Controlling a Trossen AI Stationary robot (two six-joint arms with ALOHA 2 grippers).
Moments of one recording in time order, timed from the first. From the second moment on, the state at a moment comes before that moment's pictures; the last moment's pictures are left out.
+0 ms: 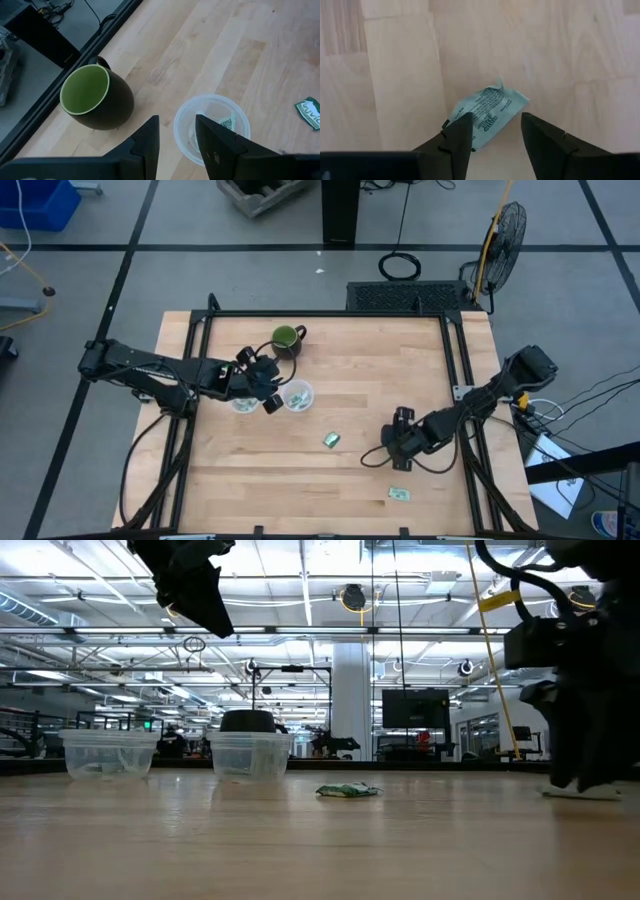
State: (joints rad) left arm -0.13 1.27 1.02 -0.69 -0.56 -0.41; right arm 0.51 1.50 0.67 -0.46 0.24 0.62
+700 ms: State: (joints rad) left arm -0.13 1.27 1.02 -0.69 -0.56 -0.40; right arm 0.34 1.56 0.67 -0.27 0.24 0.34
